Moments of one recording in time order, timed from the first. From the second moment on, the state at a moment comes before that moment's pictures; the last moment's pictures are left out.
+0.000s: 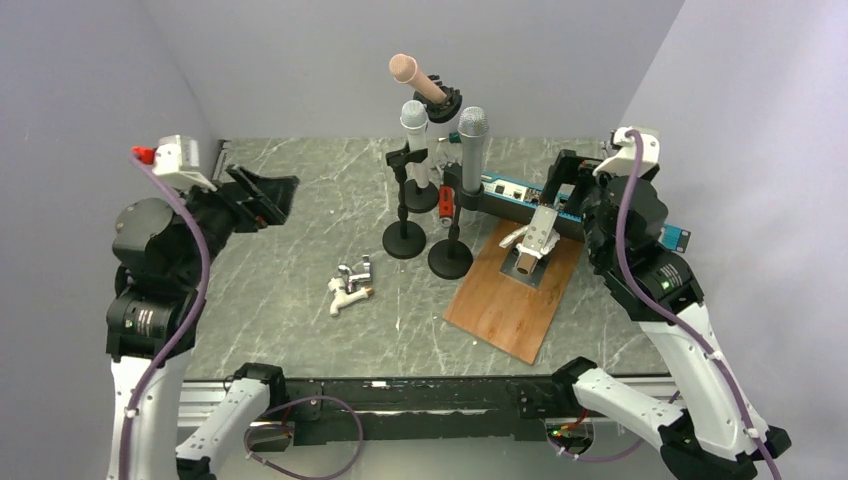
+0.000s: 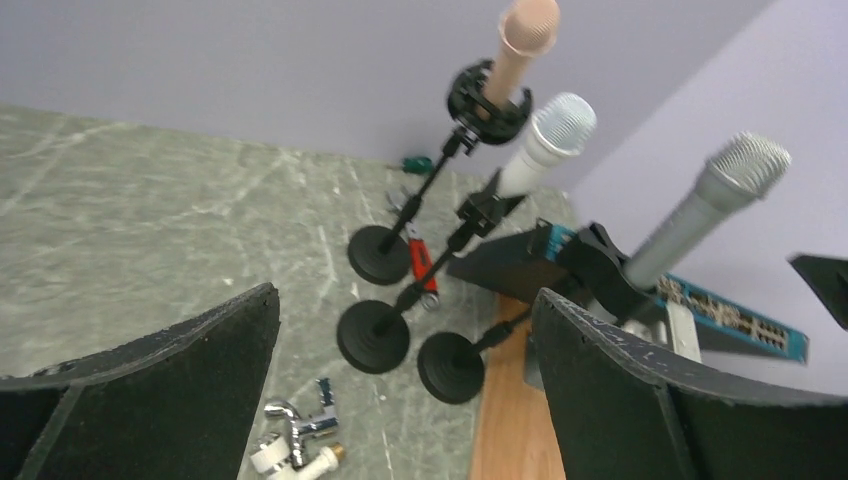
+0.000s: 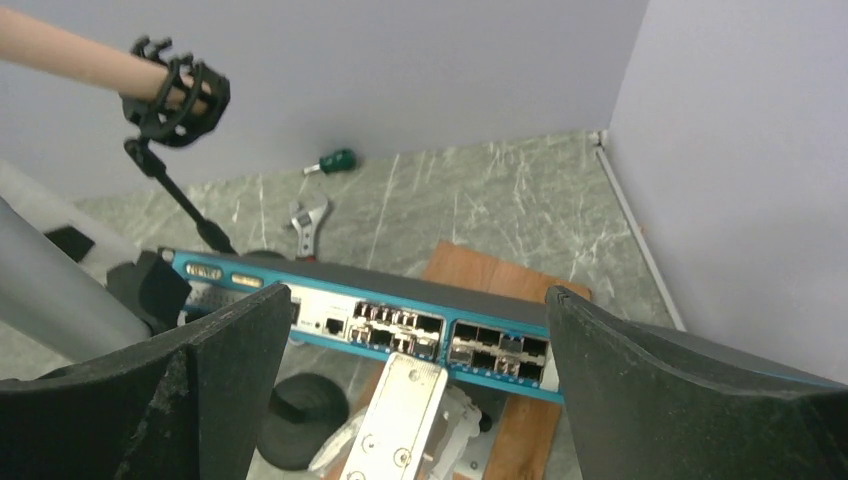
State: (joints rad) left arm -0.08 0.76 1.36 -0.60 0.17 -0.47; right arm 0.51 0.89 1.35 -0.56 0.63 0.16
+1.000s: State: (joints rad) left arm -0.38 0.53 1.03 -0.30 0.16 -0.41; right arm 0.51 1.10 1.30 -0.50 -0.10 0.25
